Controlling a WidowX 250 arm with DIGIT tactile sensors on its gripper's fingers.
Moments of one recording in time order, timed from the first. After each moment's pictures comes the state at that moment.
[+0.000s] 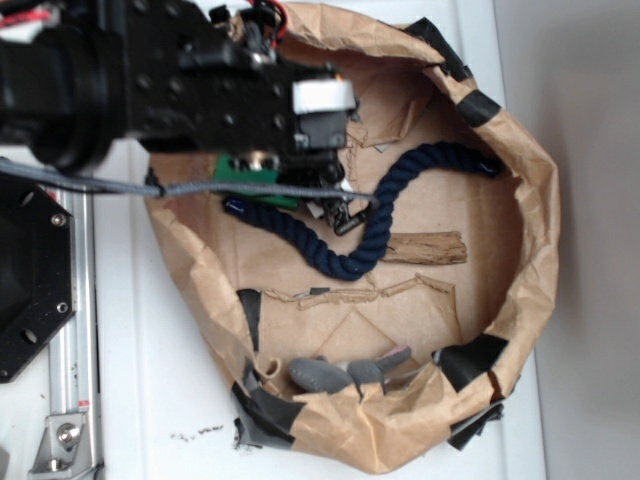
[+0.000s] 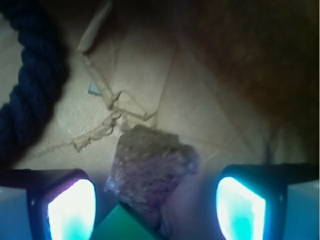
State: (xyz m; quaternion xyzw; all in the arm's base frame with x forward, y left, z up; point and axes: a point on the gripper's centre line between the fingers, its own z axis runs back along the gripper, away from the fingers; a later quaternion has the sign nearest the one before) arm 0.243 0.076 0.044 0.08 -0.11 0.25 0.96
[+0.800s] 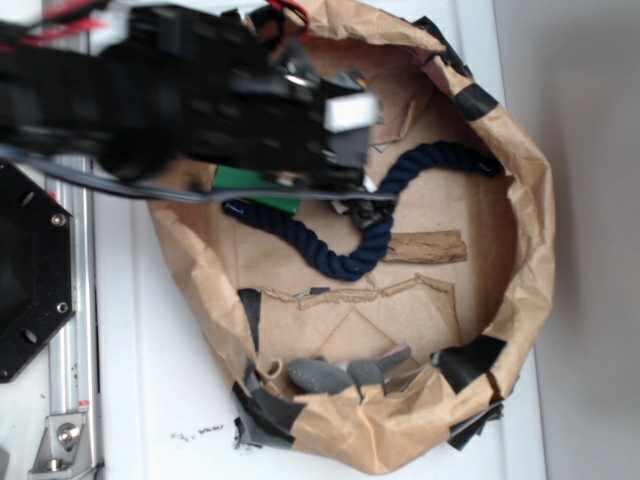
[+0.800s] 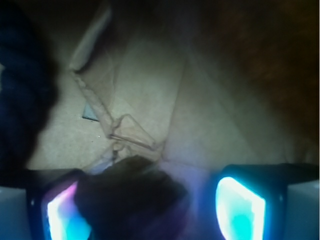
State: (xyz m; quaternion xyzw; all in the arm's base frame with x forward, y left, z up) arm 0.266 0.081 0.025 0.11 -0.10 0.29 0.94
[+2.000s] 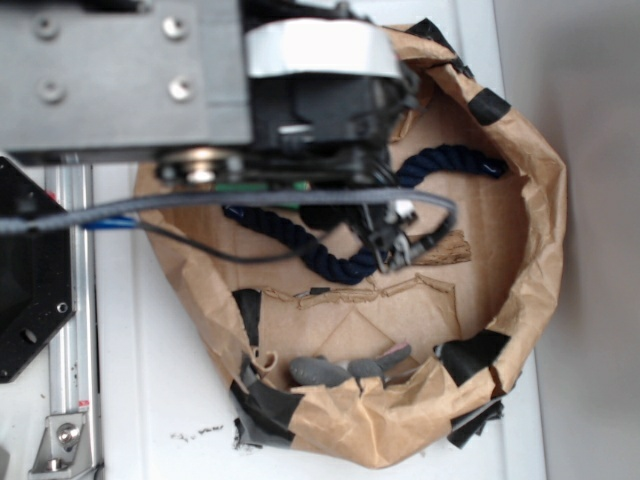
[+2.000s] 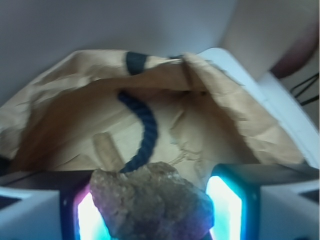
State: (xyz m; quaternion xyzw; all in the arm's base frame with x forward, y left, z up) arm 0.266 0.027 0.156 0.01 -0.16 0.24 0.96
